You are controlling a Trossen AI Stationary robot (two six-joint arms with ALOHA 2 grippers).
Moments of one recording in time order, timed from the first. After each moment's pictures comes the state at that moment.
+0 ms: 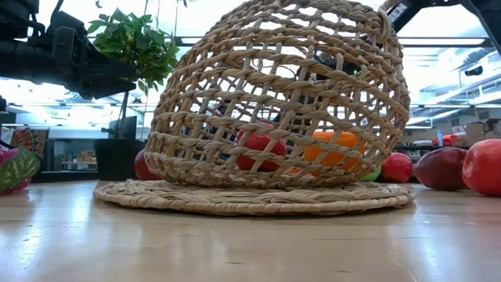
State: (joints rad) left arm -0.10 0.08 0.02 0.08 -0.56 -0.01; right arm -0.76 1.82 1.23 -0.06 -0.44 -0.14
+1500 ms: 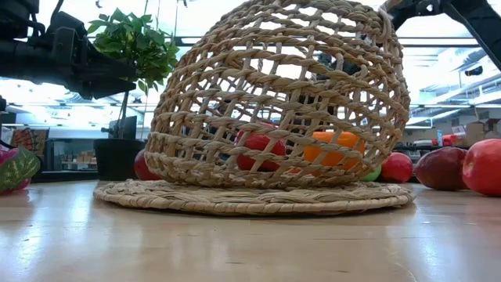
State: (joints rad) left arm -0.10 0.08 0.02 0.08 -0.56 -0.01; right arm -0.74 1.91 1.27 -0.34 -0.30 -0.15
